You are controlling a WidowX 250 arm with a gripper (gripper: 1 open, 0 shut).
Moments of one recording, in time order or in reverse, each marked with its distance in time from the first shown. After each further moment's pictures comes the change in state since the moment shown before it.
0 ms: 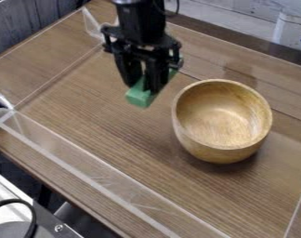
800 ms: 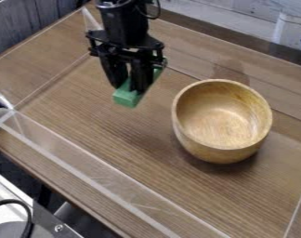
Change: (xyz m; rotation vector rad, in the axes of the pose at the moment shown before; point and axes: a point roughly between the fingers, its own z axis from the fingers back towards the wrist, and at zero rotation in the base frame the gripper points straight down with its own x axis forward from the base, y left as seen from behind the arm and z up) arm -0.004 -0.004 0.003 -0.014 -0.022 -0.020
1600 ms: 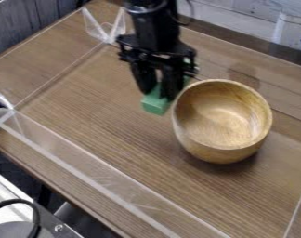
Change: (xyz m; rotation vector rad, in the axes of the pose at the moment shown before) arm 0.009 -0.045 -0.013 -0.032 0.019 -0.089
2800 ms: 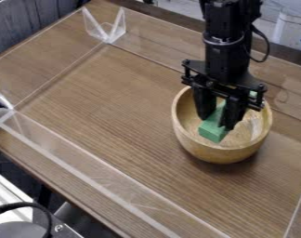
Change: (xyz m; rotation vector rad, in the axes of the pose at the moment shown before) arm 0.023 -0.049 -0.032 0.011 0.047 -0.085
